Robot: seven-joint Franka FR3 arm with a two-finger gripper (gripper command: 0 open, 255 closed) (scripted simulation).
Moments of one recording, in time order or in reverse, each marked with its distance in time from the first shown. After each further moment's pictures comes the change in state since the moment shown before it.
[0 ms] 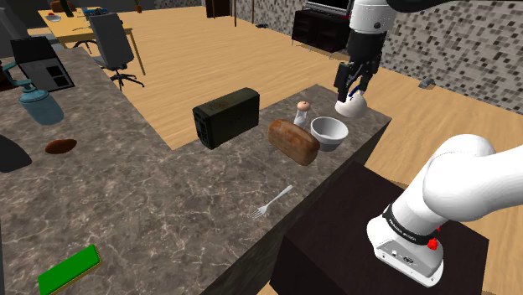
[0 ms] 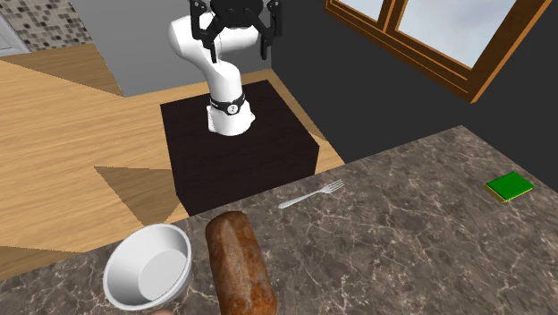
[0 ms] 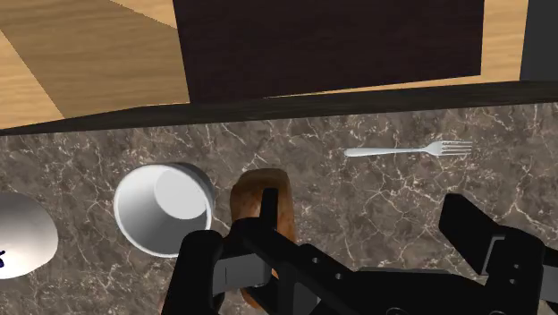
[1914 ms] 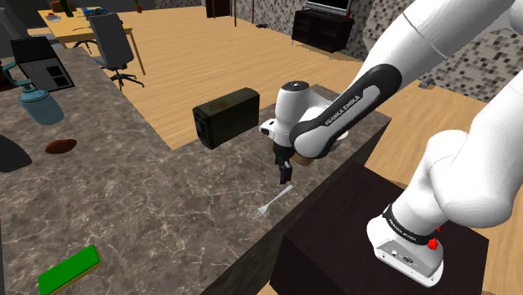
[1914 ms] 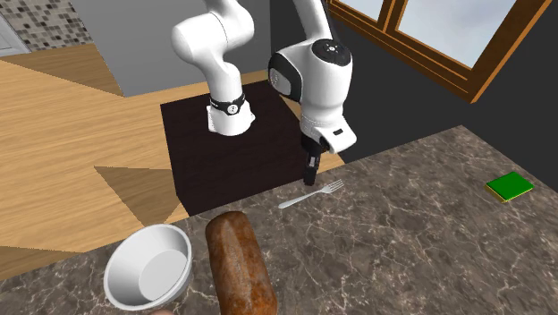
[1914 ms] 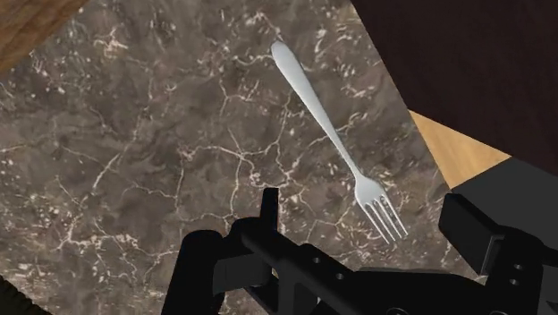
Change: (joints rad) arm 0.350 0.718 -0.054 -0.268 0.084 1.072 -0.787
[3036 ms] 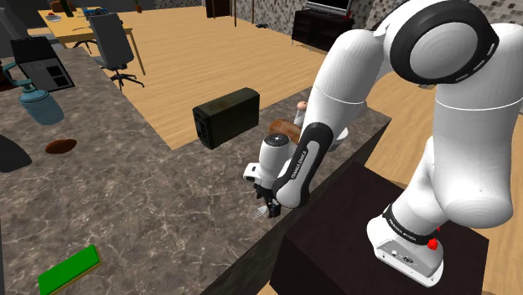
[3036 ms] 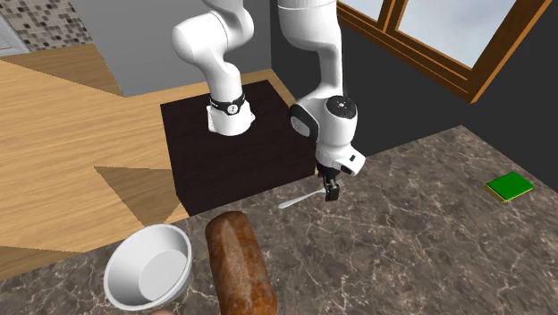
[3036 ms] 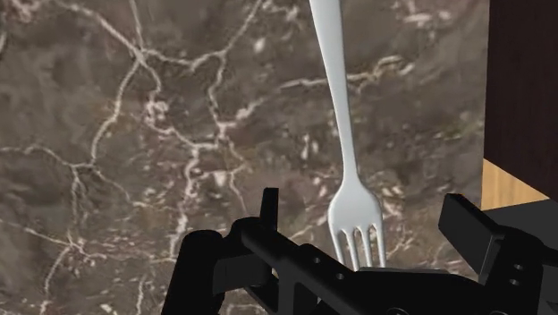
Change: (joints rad) arm 0.028 0.485 0.138 0.113 0.098 0.397 -0.318
